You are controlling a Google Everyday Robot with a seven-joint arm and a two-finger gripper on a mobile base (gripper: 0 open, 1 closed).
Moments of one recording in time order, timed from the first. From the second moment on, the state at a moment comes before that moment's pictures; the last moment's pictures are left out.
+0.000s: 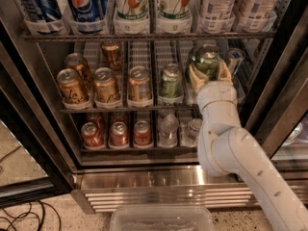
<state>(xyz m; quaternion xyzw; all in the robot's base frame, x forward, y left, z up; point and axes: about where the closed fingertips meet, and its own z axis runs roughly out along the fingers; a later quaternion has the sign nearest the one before) 0.625 -0.189 0.895 -0.02 0.64 -0.08 0.77</state>
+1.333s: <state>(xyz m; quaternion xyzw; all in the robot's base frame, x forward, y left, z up) 0.599 -0.167 0.937 -0.08 0.61 -0.06 0.78</state>
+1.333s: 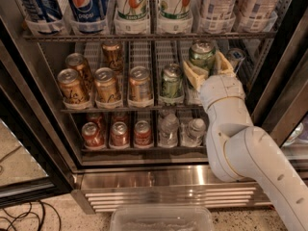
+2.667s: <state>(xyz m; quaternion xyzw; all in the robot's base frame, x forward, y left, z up) 0.518 -0.120 0.933 -0.15 0.61 -0.06 0.77</state>
